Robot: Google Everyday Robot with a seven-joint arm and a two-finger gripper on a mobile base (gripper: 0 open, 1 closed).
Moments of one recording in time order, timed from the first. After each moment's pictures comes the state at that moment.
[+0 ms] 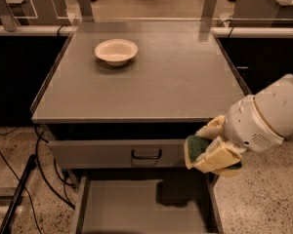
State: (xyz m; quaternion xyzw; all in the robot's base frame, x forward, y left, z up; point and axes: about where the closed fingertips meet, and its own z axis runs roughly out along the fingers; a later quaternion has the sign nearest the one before) arm 0.389 -0.131 0.845 -0.58 0.76 0.20 0.22
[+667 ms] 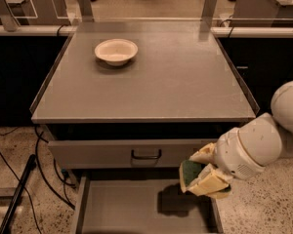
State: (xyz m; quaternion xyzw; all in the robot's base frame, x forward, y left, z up) arm 0.374 -0.129 0.764 -0.58 0.76 0.22 0.20
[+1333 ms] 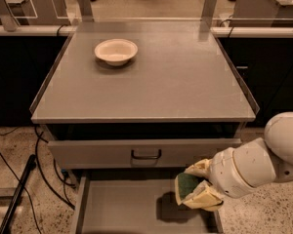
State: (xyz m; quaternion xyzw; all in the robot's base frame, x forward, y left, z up) arm 0.362 -0.122 0.718 -0.59 0.74 0.22 0.23
